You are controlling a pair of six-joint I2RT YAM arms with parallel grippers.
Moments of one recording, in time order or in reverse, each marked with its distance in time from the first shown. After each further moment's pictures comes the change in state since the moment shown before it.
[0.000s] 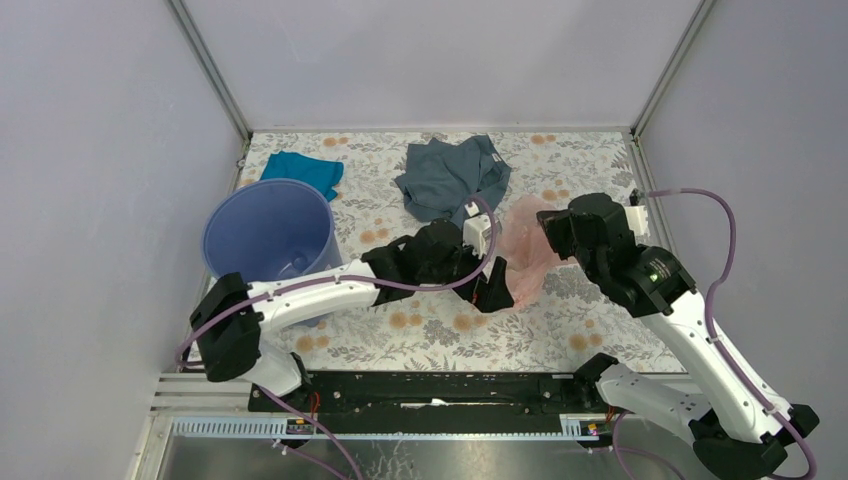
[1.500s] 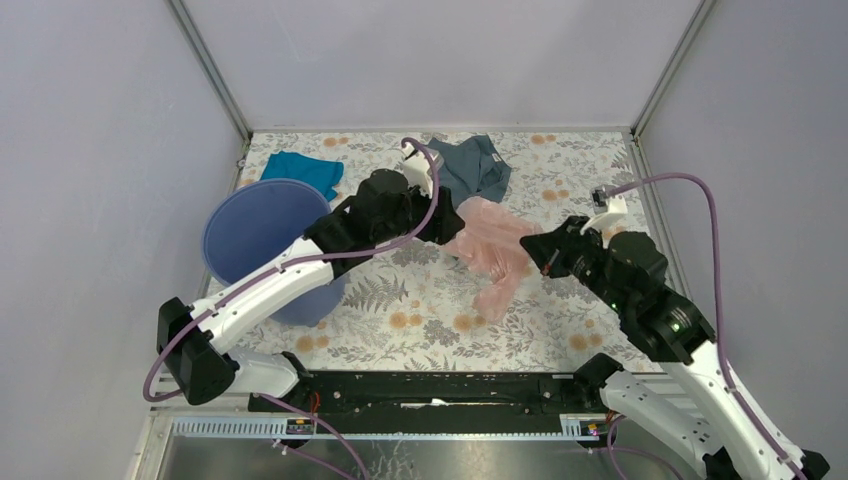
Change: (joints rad) left arm 0.227 -0.155 0.130 -0.190 -0.212 0.098; right arm 0.000 -0.291 -0.240 0.314 -0.460 -0.919
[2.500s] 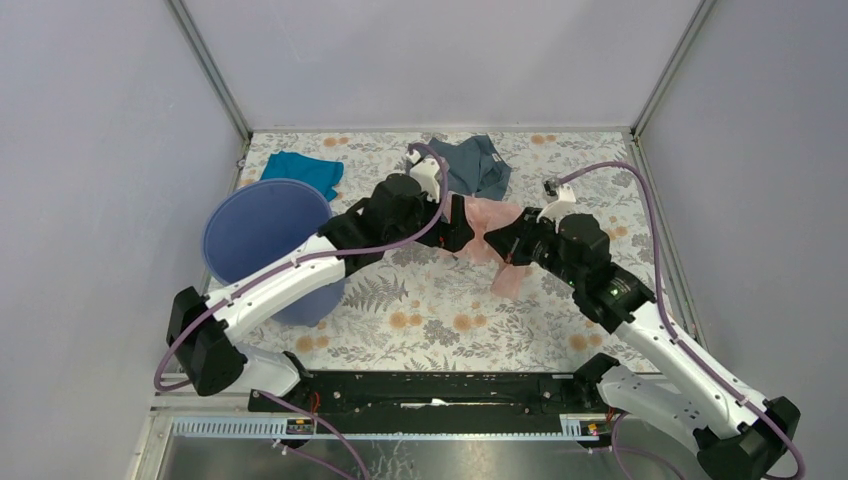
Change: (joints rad) left arm -0.013 0.051 -0.006 -0.022 -0.020 -0.074; right arm 0.000 0.230 -0.163 0.346 -0.084 0.082
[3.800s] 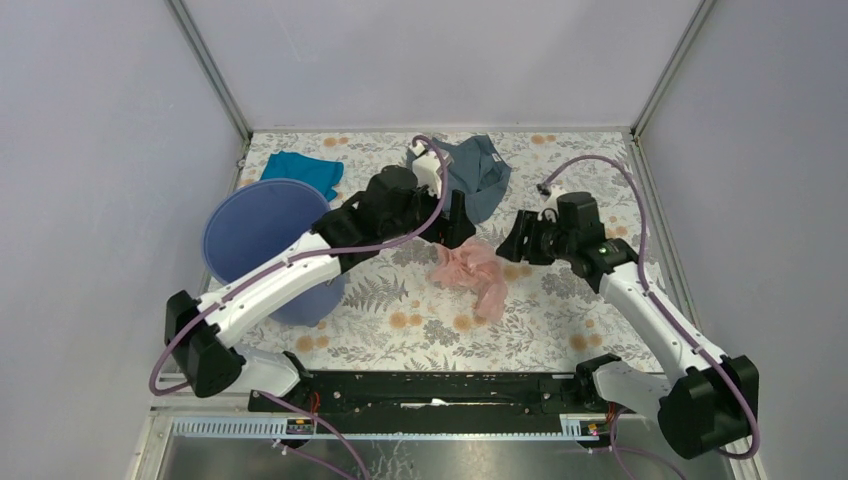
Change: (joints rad) left arm 0.000 -0.026 0.069 -0.031 0.074 0.076; right arm -0.319 0.217 0.055 -0.235 -0.291 -0.225
